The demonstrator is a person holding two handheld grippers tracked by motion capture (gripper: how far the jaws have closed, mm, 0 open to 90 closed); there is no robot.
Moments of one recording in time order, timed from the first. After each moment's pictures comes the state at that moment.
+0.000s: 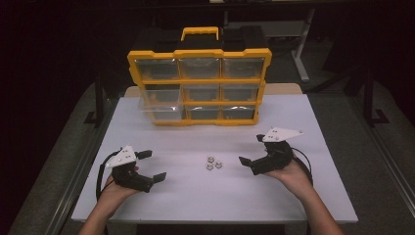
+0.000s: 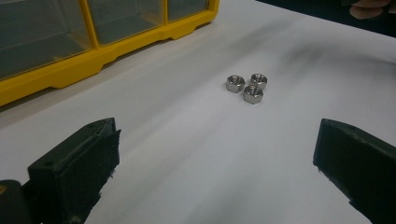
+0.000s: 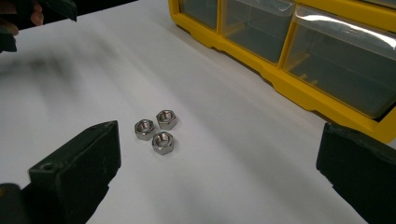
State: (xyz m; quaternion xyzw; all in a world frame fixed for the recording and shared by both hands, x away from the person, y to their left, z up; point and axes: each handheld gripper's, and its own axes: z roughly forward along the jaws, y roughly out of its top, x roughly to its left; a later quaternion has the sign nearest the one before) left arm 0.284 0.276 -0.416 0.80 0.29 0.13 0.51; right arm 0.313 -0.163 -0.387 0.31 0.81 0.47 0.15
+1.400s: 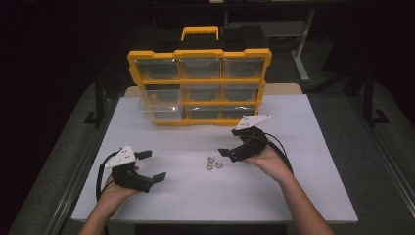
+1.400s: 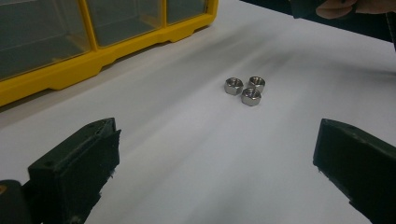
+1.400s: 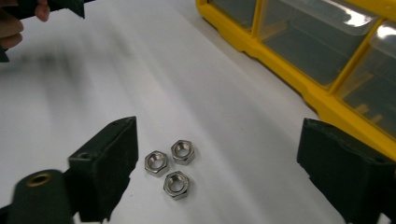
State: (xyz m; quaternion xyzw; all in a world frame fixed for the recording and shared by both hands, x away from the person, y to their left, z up) left arm 0.284 0.277 -0.417 0.79 0.29 0.12 0.52; right arm 0.353 -0.106 -0.381 0.28 0.85 0.44 0.09
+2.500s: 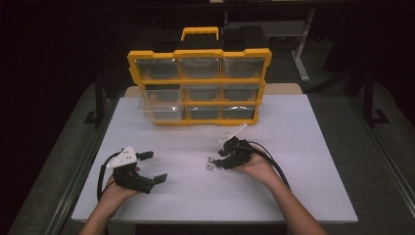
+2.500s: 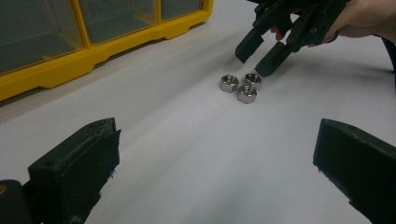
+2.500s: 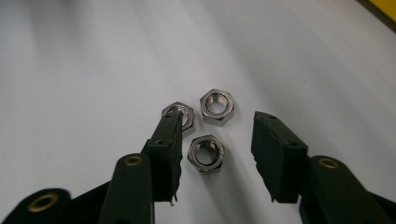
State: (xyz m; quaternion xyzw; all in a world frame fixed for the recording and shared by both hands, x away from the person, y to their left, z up) left arm 0.284 0.274 -0.418 0.80 0.28 0.12 0.52; right arm 0.359 -0.073 -0.424 0.24 0.91 0.34 0.04
